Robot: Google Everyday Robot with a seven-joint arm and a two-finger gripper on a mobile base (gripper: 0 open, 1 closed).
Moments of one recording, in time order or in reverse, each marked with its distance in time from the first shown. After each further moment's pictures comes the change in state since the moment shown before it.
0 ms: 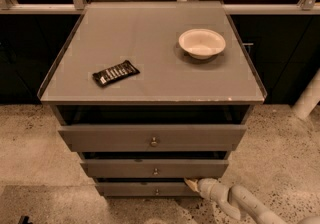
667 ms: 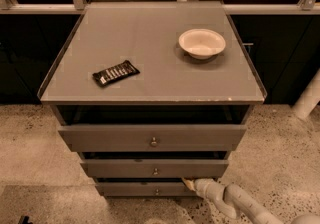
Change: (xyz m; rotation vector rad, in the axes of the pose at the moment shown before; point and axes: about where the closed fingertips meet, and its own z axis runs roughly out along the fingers) arm 0.003 -0.002 0.020 0.030 0.007 -0.014
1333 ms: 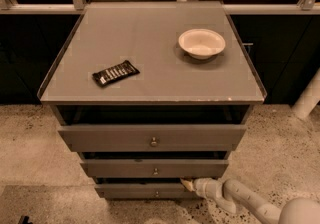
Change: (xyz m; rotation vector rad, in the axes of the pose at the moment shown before) arm 0.008 0.008 0.001 -0.051 0.116 0.018
